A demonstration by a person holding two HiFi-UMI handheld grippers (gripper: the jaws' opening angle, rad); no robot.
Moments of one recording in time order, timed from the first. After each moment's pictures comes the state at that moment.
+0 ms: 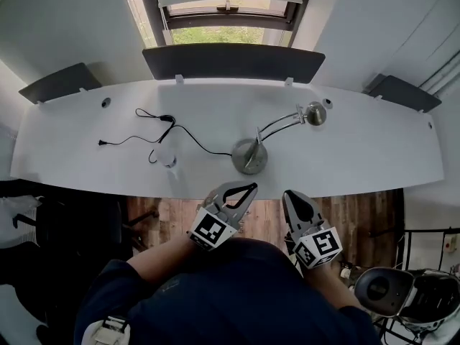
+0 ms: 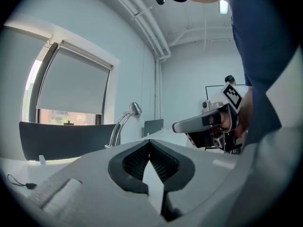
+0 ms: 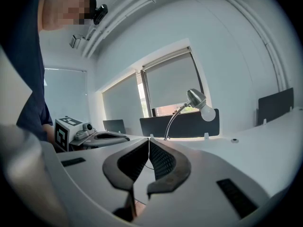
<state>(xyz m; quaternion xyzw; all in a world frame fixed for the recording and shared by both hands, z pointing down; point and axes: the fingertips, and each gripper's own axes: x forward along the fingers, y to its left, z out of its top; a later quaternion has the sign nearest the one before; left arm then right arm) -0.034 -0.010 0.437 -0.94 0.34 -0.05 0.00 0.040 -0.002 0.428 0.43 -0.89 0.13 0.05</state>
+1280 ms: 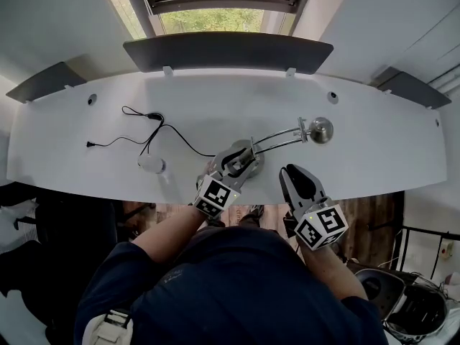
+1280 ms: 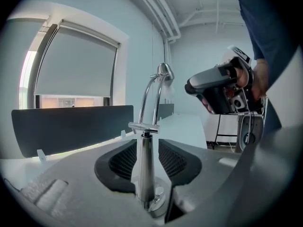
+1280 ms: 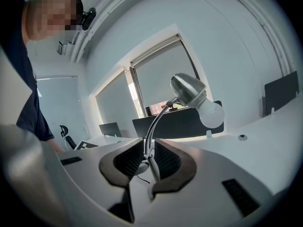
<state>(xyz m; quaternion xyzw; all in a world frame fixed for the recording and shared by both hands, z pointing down) -0.031 -0.163 0.526 -0.91 0.38 -0.15 -0.03 0.044 -0.129 0.437 0.42 -0.89 0.19 0.05</state>
